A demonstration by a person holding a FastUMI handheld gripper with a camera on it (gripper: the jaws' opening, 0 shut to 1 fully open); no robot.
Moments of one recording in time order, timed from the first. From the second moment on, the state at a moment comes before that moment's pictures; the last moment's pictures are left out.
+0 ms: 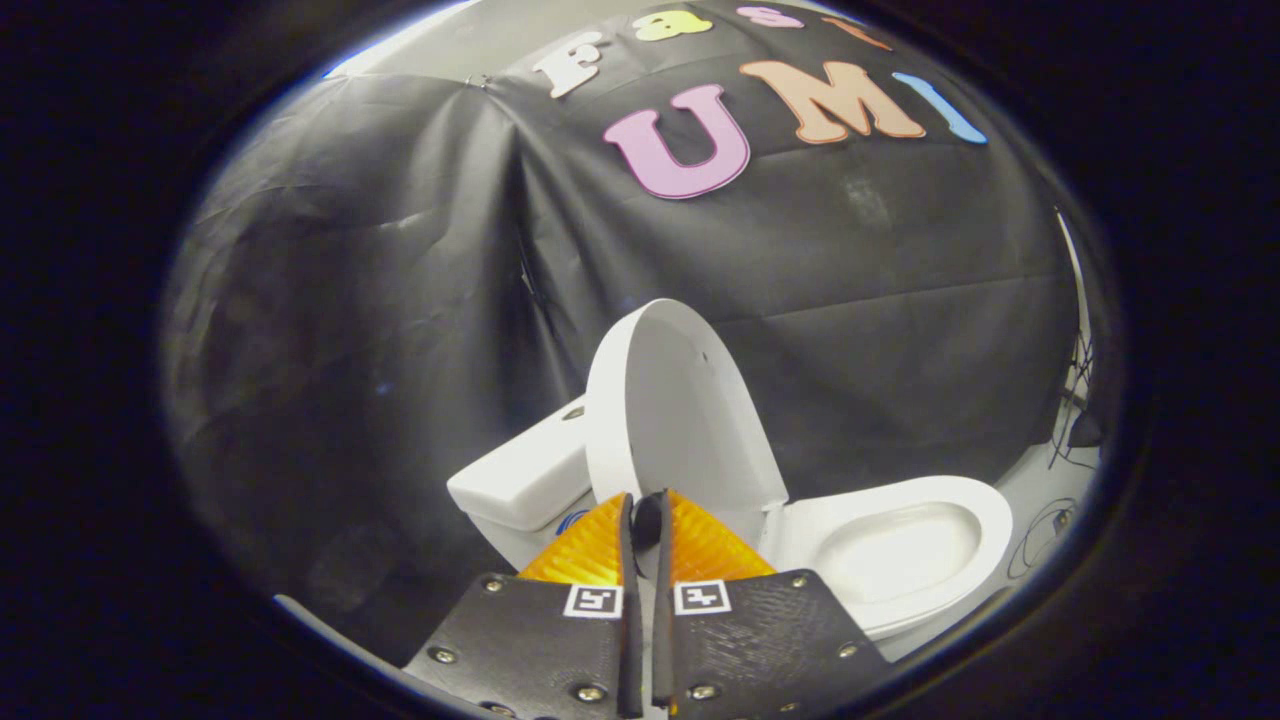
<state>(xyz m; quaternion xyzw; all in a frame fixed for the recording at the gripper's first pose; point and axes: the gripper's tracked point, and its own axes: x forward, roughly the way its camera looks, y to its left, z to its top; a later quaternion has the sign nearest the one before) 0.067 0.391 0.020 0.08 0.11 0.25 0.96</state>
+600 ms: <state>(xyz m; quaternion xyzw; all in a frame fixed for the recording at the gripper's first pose) 0.064 0.414 0.020 0.06 0.09 0.25 0.96</state>
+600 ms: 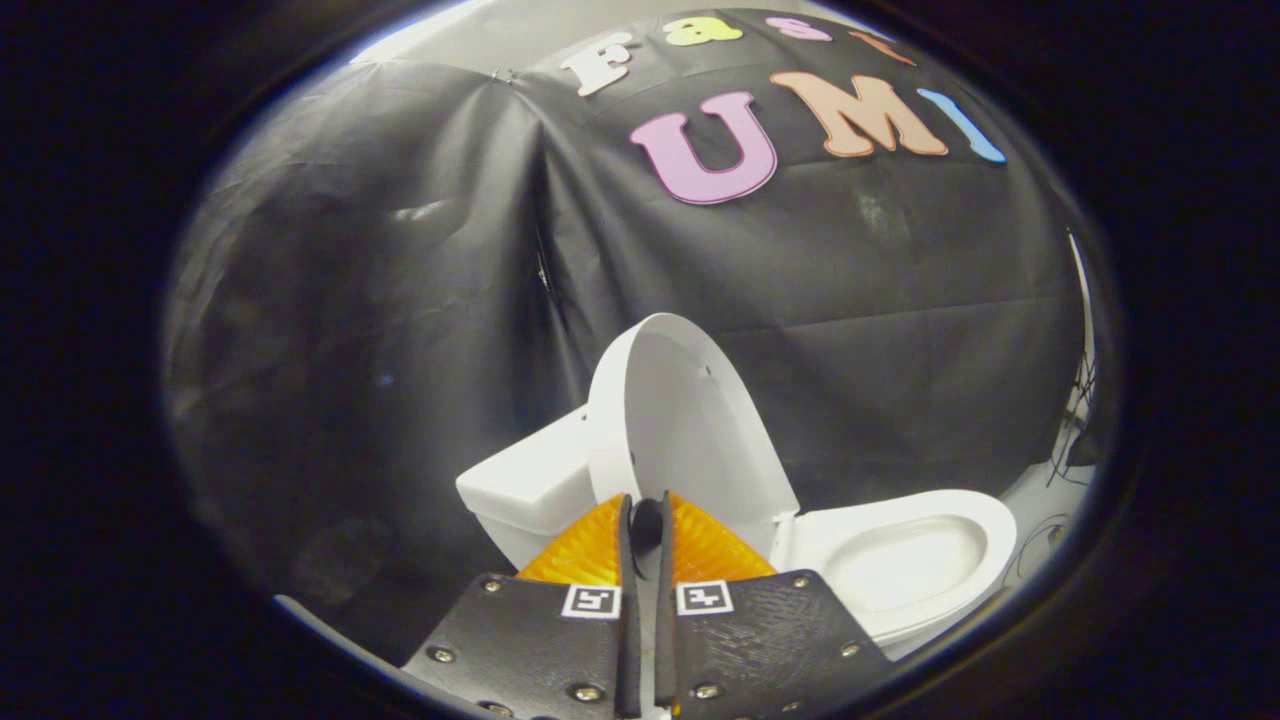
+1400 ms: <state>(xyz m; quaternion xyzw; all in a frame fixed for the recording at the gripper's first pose) 0.064 0.430 0.016 0.06 0.10 0.26 0.96</state>
